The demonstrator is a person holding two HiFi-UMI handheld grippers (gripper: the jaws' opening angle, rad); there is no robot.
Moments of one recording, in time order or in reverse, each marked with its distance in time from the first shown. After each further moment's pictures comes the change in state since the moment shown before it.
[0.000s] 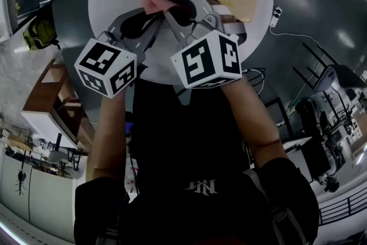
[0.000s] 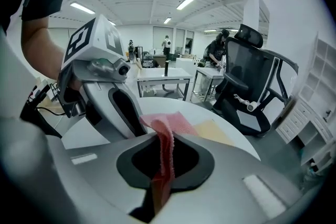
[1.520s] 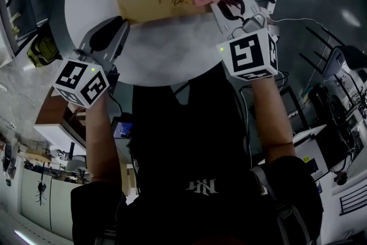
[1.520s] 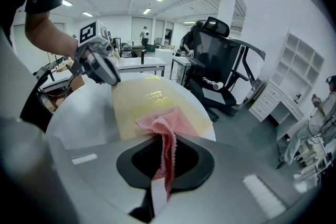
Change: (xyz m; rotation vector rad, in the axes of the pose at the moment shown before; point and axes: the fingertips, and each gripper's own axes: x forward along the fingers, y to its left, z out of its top) left arm 0.000 -0.001 0.003 0.042 0.044 0.055; right arm -0.106 -0.079 -0.131 0.121 0.107 -0.199
